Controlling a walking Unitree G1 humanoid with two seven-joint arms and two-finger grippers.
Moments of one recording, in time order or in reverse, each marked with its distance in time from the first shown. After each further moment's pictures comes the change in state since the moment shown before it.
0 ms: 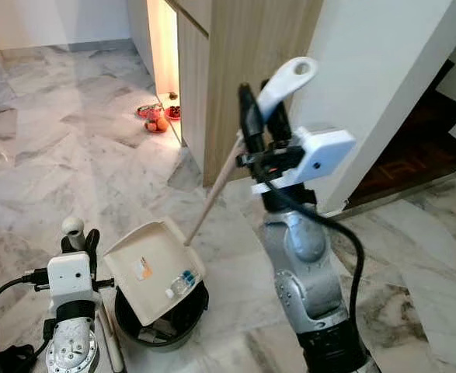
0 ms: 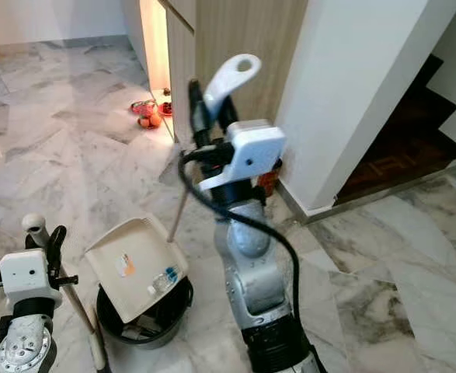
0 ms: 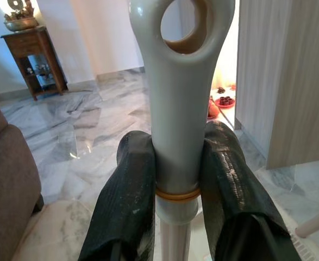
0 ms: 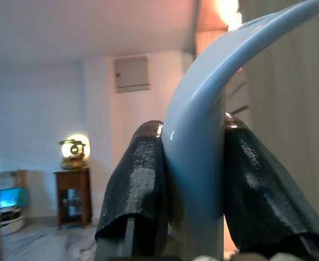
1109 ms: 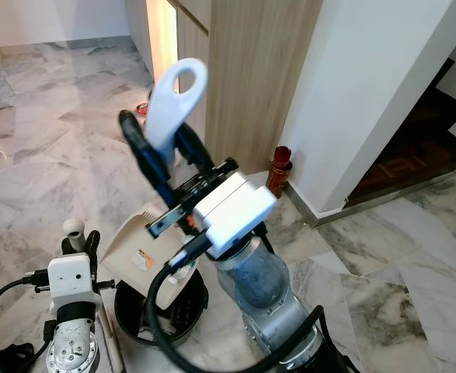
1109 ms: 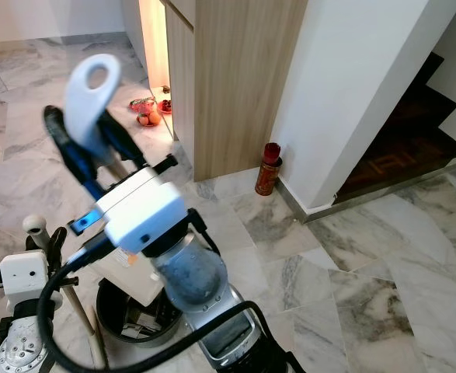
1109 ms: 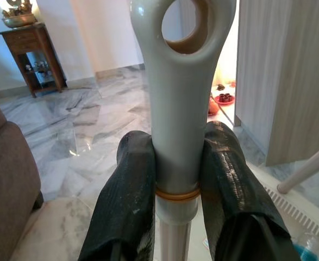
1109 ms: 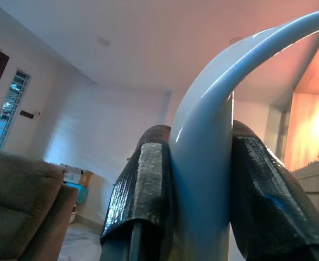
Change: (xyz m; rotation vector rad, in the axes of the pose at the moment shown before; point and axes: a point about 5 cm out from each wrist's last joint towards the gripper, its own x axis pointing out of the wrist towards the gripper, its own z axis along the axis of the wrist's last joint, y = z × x) left arm -0.001 0.000 -0.001 -0.001 0.003 0.000; right arm -0.012 0.077 0.020 -0.124 -0.175 0.349
